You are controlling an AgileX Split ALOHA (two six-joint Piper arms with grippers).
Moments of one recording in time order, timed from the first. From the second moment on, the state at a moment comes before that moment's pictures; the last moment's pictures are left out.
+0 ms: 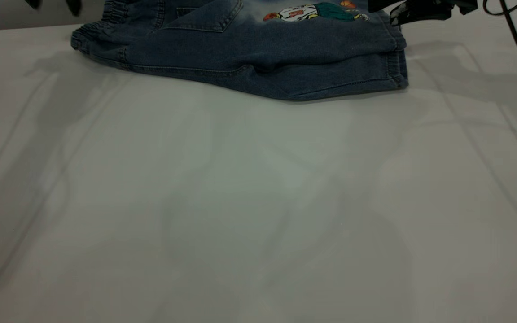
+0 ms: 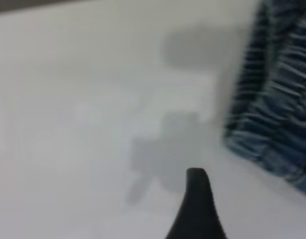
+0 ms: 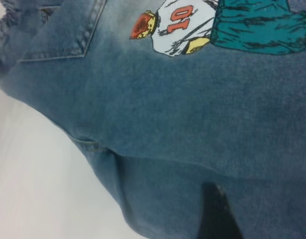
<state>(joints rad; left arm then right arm) -0.06 2.52 -2.19 0.22 0.97 -0.06 0.00 2.30 -1.54 1.23 0.75 -1.03</state>
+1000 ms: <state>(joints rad) -0.03 2.65 -2.20 0.06 0.73 -0.09 0.00 2.22 -1.80 0.67 0.88 -0.52</state>
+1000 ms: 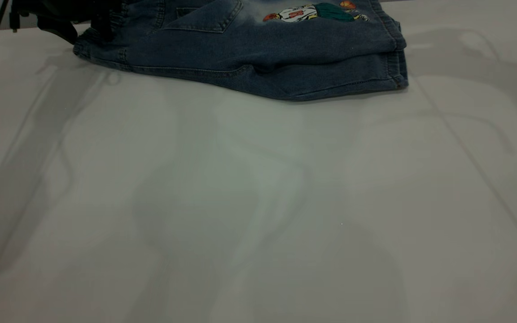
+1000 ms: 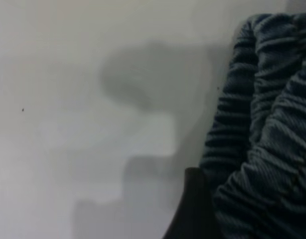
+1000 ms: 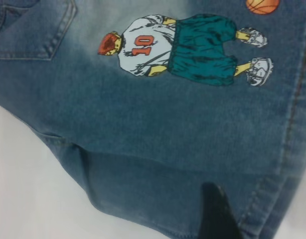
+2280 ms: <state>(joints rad) -0.03 2.52 -2.20 0.02 1.19 0.04 0.18 2.34 -1.81 0.68 0.60 -0.53</state>
